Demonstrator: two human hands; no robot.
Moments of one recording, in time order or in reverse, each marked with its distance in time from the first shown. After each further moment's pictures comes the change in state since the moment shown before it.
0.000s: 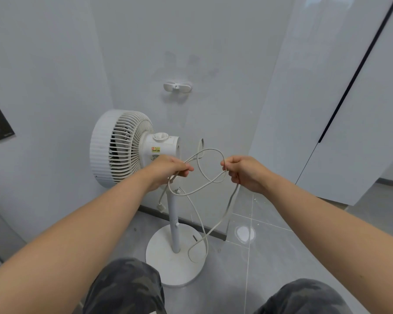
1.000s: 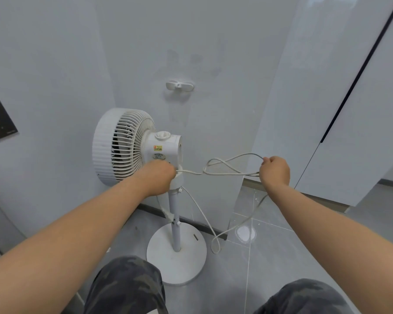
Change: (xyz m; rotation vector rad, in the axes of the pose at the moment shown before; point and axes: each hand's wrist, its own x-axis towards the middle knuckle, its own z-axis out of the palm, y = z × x) left_hand -0.004 -0.017 -0.013 1.528 0.077 0.355; right_hand 0.012 0.029 -0.042 -0.496 0.845 -0.048
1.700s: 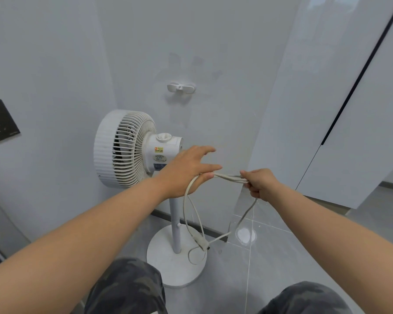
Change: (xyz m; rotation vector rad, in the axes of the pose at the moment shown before) left_hand 0.009 0.032 -0.017 -0.389 0.504 0.342; right_hand -0.014 -0.010 0.011 0.254 -0.494 0.306
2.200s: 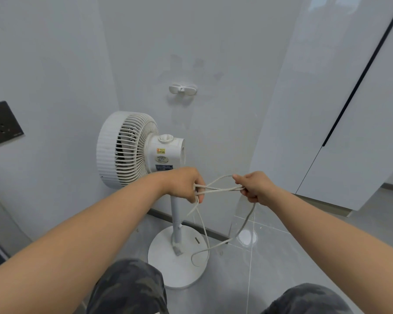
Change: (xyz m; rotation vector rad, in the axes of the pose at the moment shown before) left_hand 0.004 0.009 -0.019 -0.373 -0.653 -0.402; right_hand -0.010 0.003 0.008 -0.168 -0.109 -0.103
